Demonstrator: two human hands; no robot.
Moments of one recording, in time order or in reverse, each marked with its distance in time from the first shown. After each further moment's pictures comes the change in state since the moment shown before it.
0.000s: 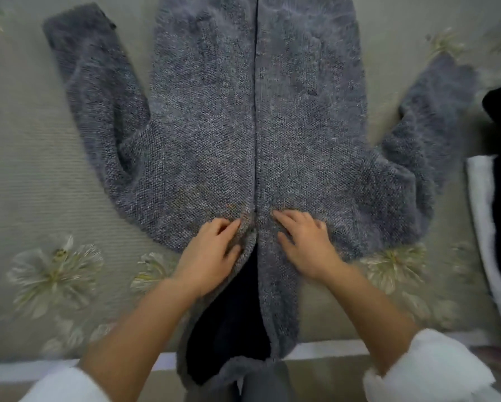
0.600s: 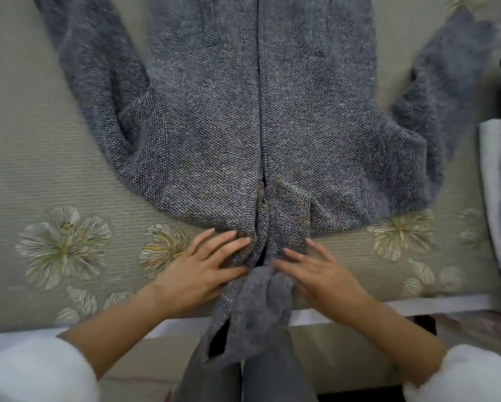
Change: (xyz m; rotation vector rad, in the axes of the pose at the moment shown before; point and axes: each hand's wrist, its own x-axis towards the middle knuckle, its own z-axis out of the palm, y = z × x) left_hand -0.070 -0.033 0.005 0.475 -0.032 0.641; right_hand -0.100 0.009 0.033 -0.162 0.027 -0.494
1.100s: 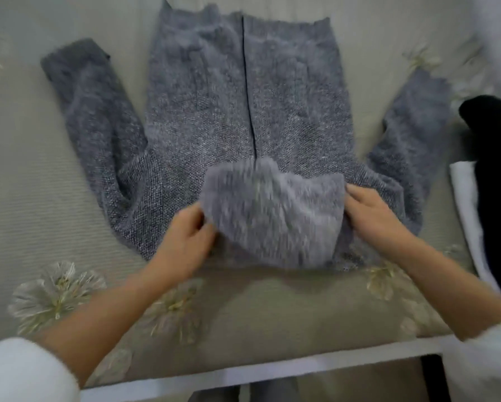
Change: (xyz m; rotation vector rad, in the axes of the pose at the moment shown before) left_hand 0.076 -0.051 -0.093 -1.118 0.502 -0.604; right_hand 0.076 0.066 -0.140 0.882 0.334 0.635
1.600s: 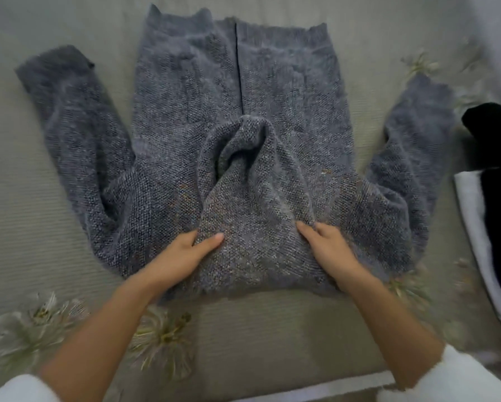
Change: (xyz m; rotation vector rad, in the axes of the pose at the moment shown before) left_hand 0.038 -0.054 -0.007 -0.150 -0.311 -0.612; right_hand 0.034 0.055 0.059 0.078 0.065 0.356
